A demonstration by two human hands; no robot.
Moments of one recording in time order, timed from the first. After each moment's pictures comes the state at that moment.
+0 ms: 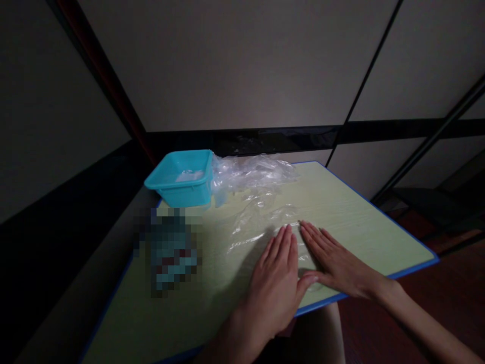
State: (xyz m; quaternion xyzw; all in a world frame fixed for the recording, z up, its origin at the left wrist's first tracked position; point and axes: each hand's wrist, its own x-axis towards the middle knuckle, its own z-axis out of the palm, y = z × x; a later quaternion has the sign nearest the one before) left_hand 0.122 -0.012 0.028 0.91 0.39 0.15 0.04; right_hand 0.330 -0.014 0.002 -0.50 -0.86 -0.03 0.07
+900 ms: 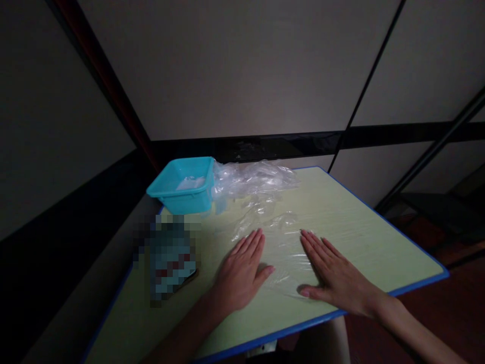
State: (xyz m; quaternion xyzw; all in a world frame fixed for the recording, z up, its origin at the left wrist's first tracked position) left_hand 0.085 0.037 0.004 0.92 0.39 0.06 0.01; right_hand 0.331 -0.014 -0.011 -0.52 -0.85 -0.05 0.08
